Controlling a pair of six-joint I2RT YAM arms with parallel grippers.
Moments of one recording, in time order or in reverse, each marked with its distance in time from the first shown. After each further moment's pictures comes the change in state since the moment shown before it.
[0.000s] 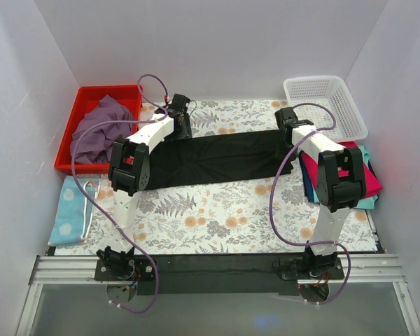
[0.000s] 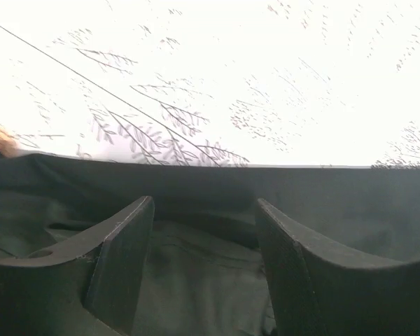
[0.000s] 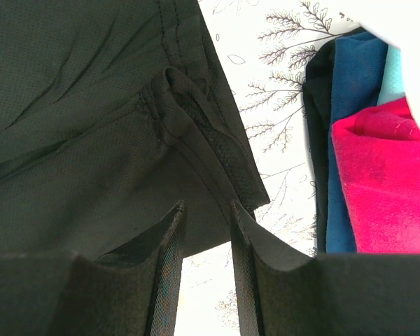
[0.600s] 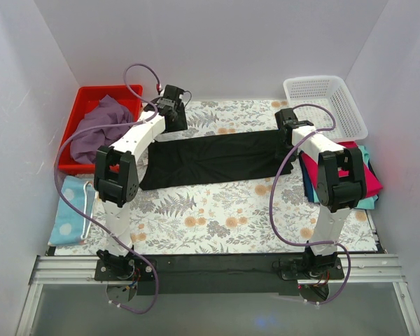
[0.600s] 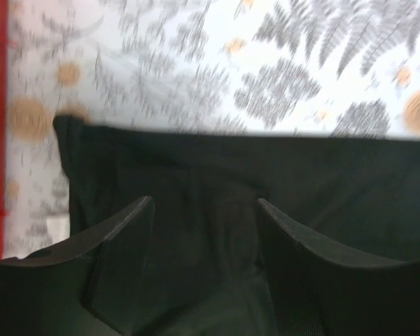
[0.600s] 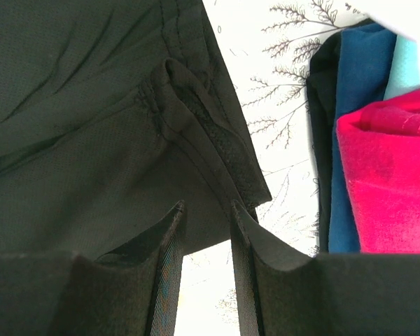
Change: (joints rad) left arm 0.002 -0.207 -0.076 0.009 -0.048 0.031; right arm 0.000 -0.004 -0.012 0.003 -0.008 0.000
